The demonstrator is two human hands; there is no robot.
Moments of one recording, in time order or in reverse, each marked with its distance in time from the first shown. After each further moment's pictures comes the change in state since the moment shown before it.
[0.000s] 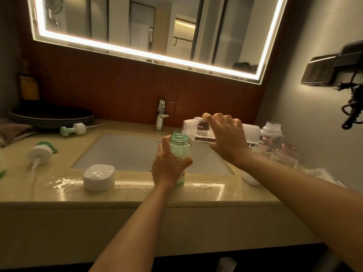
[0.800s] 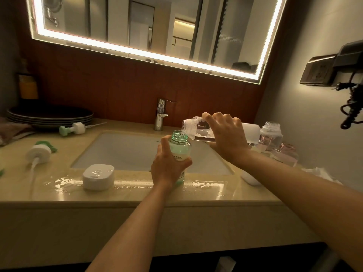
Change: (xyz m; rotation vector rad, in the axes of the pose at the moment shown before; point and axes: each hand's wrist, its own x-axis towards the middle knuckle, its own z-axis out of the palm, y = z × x) left_hand -0.001 -0.002 0.000 -0.013 -0.018 0.011; right_hand 0.000 0.001 -0.001 -0.001 0.016 -0.013
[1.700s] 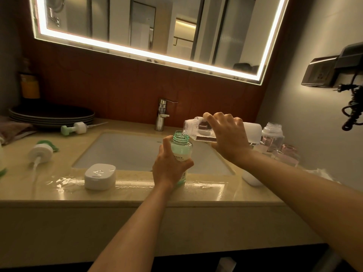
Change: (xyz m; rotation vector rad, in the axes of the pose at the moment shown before) left_hand 0.001 -0.003 0.001 0.001 -0.022 0.000; right_hand 0.002 0.000 0.001 -0.007 0.048 -0.012
